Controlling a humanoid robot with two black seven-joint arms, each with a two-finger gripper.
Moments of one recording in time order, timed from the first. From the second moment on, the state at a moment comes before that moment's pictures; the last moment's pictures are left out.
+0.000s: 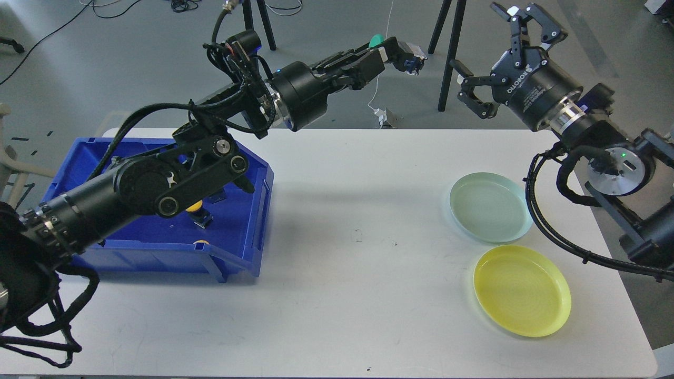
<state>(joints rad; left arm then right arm) -1.01 0.20 -0.47 -1.08 1.35 0.06 -0.29 0.69 -0.52 0.86 1.30 -0.12 0.22 0.07</state>
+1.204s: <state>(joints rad) -1.00 0.19 -0.47 -1.07 1.35 0.08 -0.29 0.67 -0.45 0.81 1.33 -0.22 0.23 0.07</state>
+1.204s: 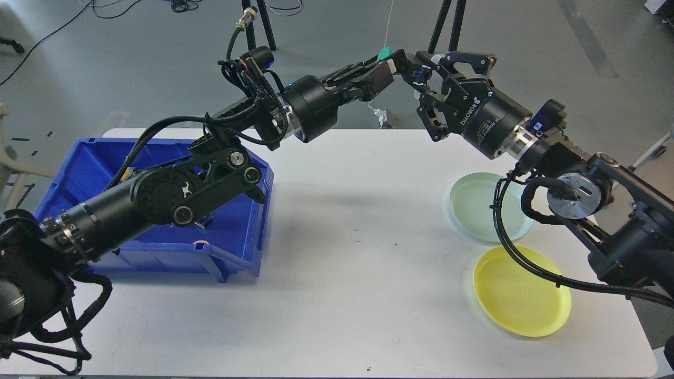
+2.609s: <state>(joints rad) -0.98 0.18 -0.60 -1.03 1.01 0.13 -0.29 0.53 -0.64 0.58 0.95 -0.25 0.27 -0.04</state>
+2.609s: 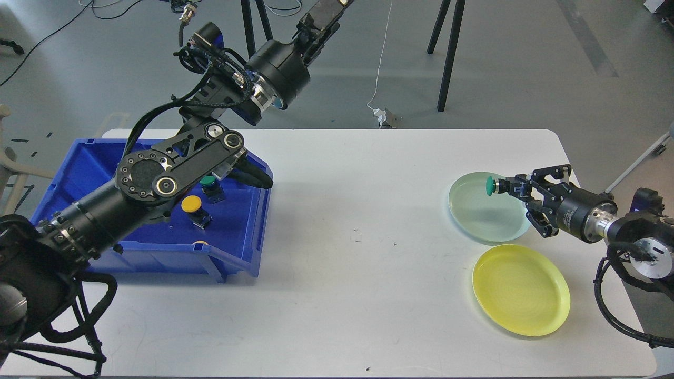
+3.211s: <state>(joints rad) -0.98 0.17 -0.60 -1.03 1.01 0.13 -0.29 0.57 -0.49 0.56 0.71 -0.26 0.29 -0.05</state>
